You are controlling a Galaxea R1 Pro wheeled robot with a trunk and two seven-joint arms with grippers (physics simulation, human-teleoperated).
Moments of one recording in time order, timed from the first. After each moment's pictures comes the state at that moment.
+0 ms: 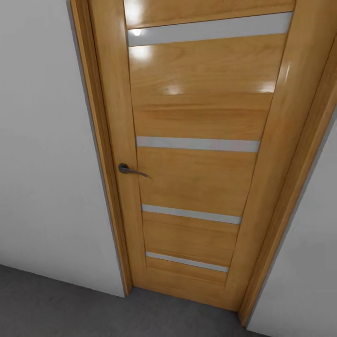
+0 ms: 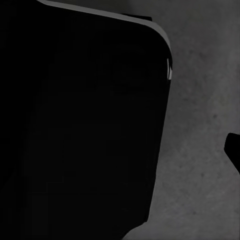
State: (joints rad) left arm 0.00 -0.03 0.01 -0.09 0.23 -0.09 0.00; right arm 0.00 0.00 0.00 0.00 0.10 -0.09 -0.01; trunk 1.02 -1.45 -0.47
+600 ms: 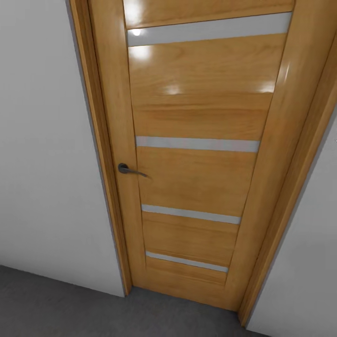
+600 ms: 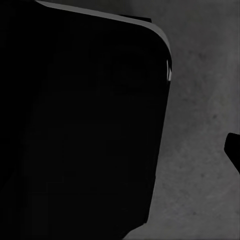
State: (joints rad) left arm 0.00 -0.03 0.01 -0.09 0.23 -0.09 0.00; right arm 0.00 0.00 0.00 0.00 0.10 -0.10 -0.01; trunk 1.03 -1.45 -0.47
